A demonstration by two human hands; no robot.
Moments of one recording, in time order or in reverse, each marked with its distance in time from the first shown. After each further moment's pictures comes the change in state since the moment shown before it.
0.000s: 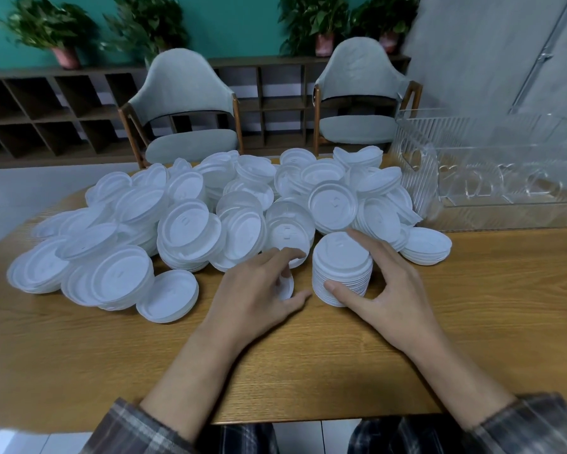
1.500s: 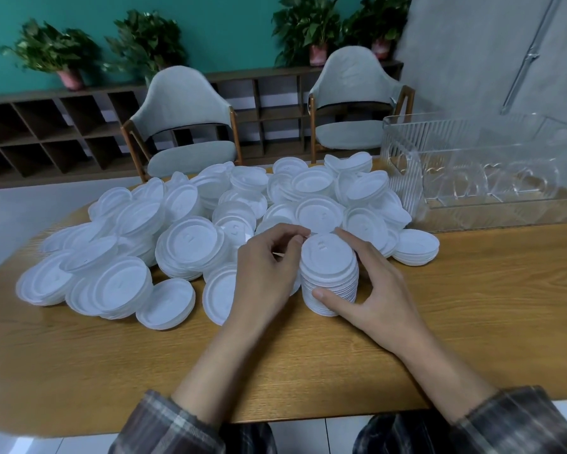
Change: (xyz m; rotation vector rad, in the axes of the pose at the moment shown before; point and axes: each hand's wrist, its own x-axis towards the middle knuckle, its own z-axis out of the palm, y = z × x) left_hand 0.038 0.045 0.003 -0.562 0.225 -0.346; right_hand -0.001 0.000 -0.002 0.075 -0.029 -0.064
